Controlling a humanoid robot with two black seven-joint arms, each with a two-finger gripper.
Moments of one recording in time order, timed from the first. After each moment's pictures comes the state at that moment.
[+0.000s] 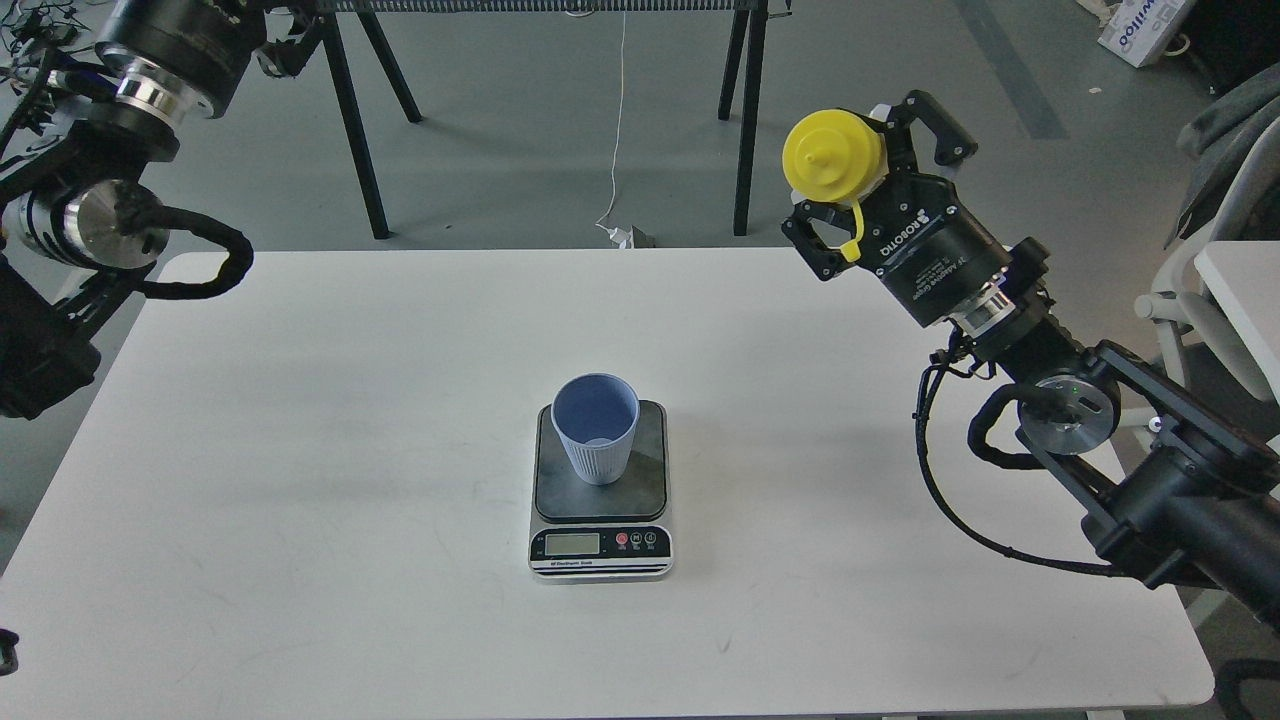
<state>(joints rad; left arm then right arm) -1.01 0.59 -0.58 -0.91 0.01 -0.24 -0.47 0.73 -0.37 0.70 1.17 -0.25 0.49 0.30</state>
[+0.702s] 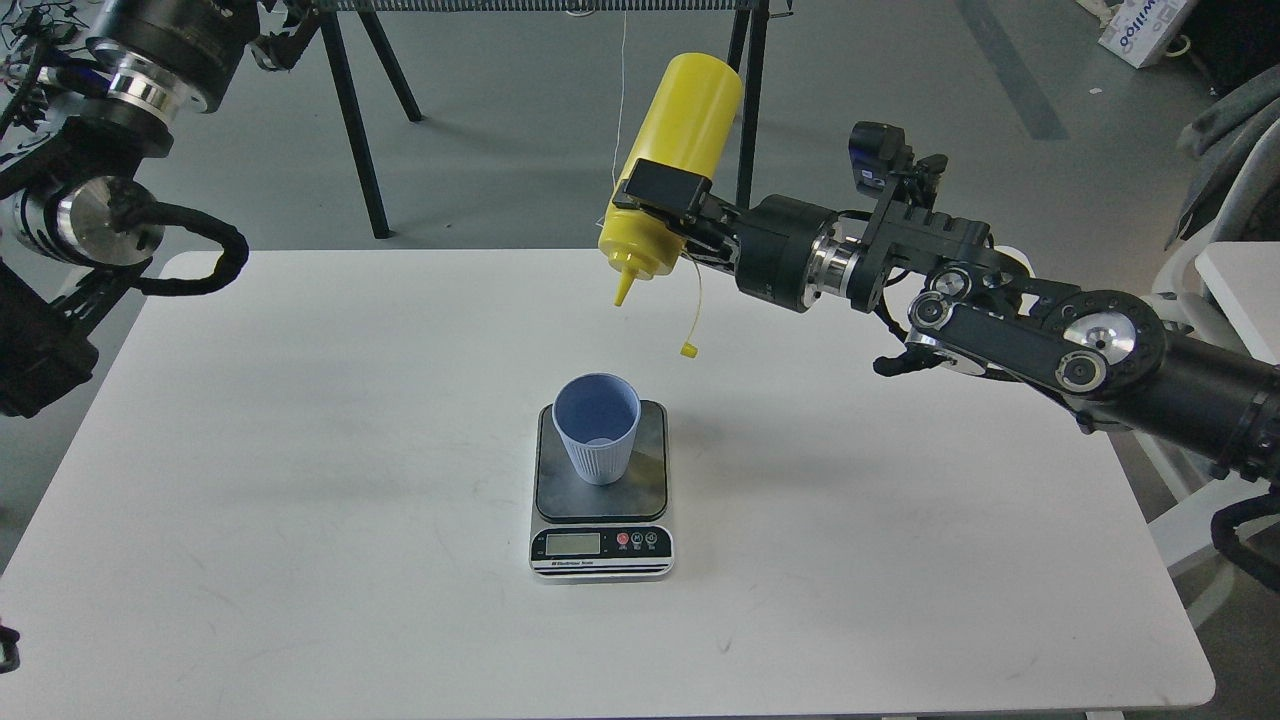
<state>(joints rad) -1.01 0.59 -0.61 -0.91 0.01 -0.25 -0.47 1.17 -0.33 0.13 1.12 -0.86 0.10 0.30</state>
